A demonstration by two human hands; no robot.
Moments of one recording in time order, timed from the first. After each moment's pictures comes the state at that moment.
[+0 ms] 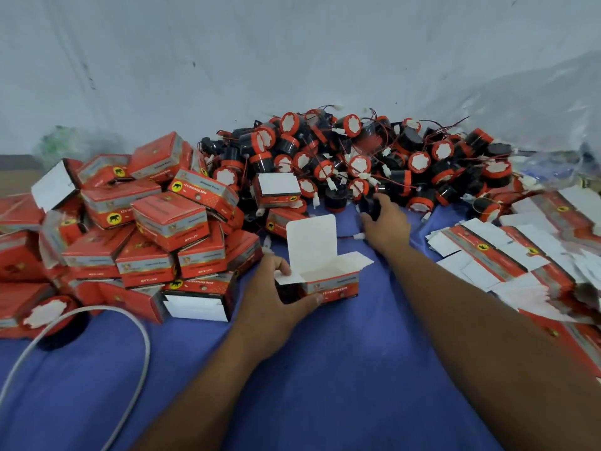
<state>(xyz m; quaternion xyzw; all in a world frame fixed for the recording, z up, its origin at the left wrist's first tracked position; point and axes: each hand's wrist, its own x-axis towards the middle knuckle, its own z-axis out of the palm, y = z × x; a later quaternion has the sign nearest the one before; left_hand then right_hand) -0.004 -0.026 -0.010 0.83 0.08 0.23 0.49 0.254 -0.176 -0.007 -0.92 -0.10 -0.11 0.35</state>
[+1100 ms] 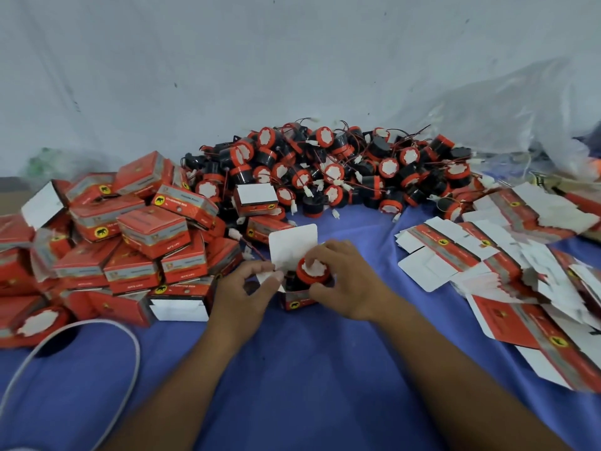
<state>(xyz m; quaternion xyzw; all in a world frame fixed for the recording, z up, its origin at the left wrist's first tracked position) -0.007 -0.028 0.002 0.79 0.10 0.26 0.55 0.092 -0.210 0.023 -0.85 -0.42 -0.09 0.31</state>
